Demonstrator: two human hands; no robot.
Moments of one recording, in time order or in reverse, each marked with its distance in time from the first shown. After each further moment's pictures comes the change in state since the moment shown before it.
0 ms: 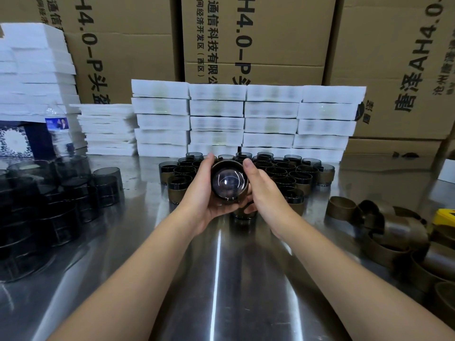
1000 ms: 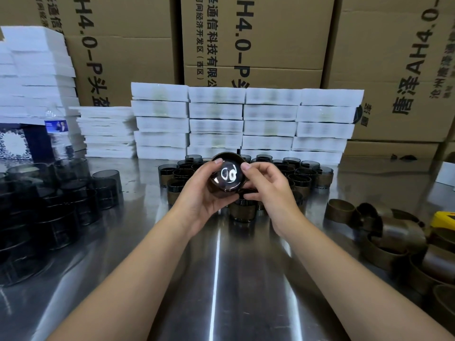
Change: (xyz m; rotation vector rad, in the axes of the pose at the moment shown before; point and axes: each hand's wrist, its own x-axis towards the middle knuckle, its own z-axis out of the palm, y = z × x) left_hand 0.003 0.001 -0.009 -0.069 -0.145 0.140; right_hand -0.001 -0.005 -0.010 0.197 0.079 -0.117
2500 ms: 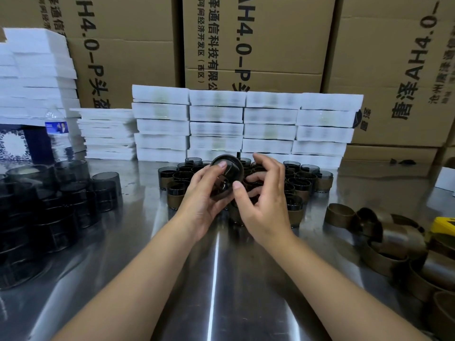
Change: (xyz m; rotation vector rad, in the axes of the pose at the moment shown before) left_hand 0.005 -0.007 0.004 -0.135 0.121 0.026; right_hand -0.018 0.007 0.014 -0.490 0.122 -0.564
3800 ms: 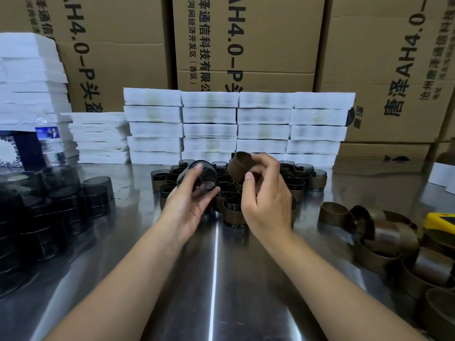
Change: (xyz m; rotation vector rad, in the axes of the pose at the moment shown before) left_hand 0.009 0.001 -0.009 -0.124 0.139 0.029; right_hand 0.008 0.001 -0.007 -0.274 0.176 -0.037
